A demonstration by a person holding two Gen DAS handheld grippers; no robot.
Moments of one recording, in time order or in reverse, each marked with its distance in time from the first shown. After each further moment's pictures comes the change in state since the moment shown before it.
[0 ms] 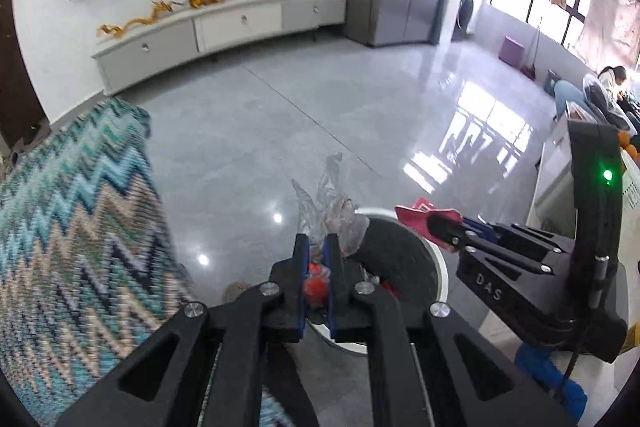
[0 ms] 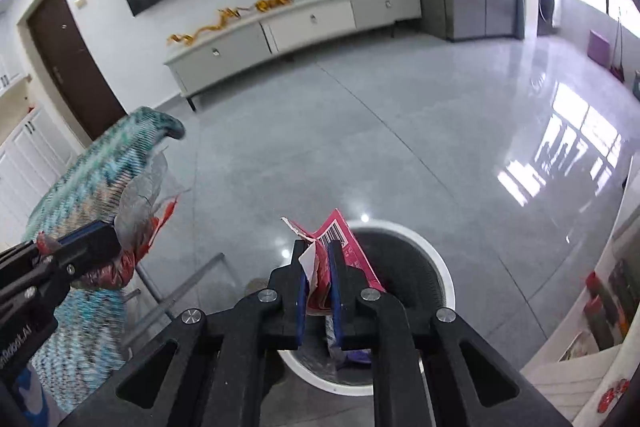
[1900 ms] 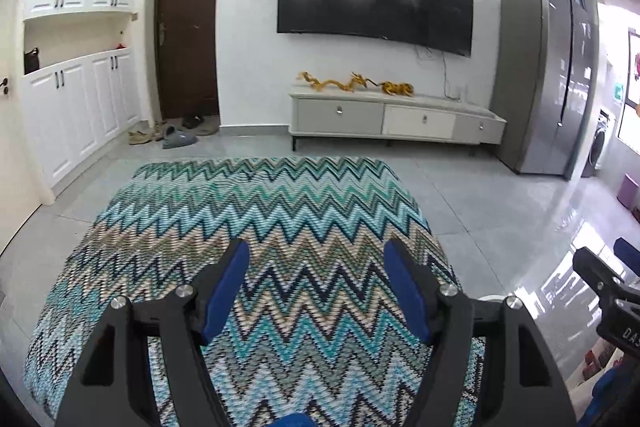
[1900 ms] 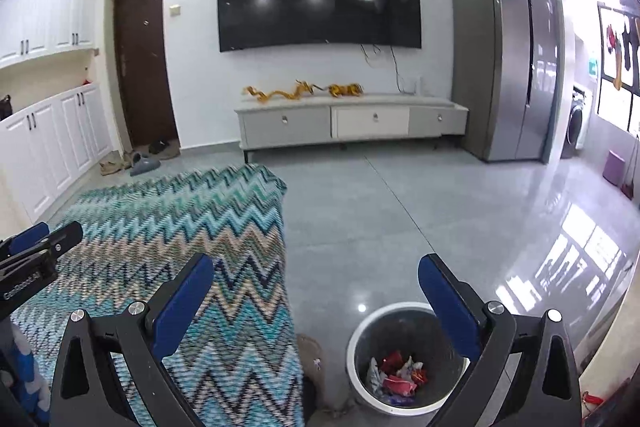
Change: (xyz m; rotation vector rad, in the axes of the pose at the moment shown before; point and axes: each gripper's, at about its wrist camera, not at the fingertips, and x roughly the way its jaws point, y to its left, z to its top) left arm -0.224 0.171 -0.097 -0.389 -0.367 0.495; right arm -0.132 0.180 -0.017 -0.299 -0.338 0.035
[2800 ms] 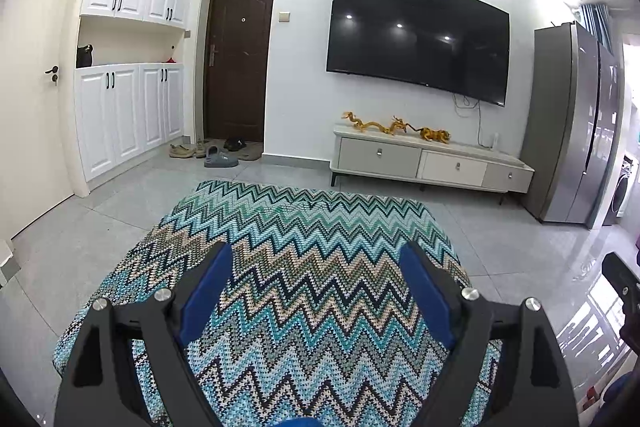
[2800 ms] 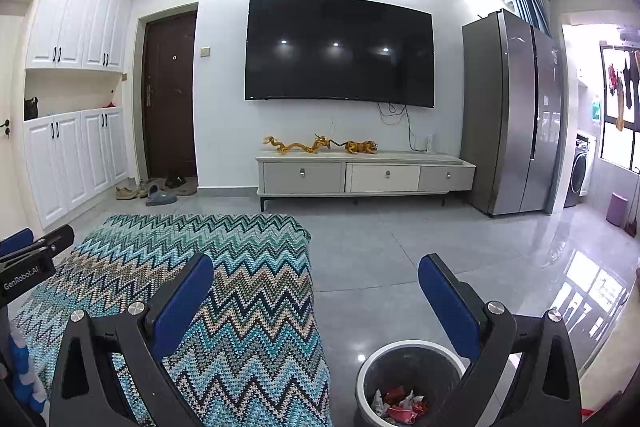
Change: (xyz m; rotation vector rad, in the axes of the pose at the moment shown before) left arm -0.084 0.056 -0.014 -0.106 -0.141 0.112; right arm -0.073 0.038 -0.006 -0.058 -0.196 0.026
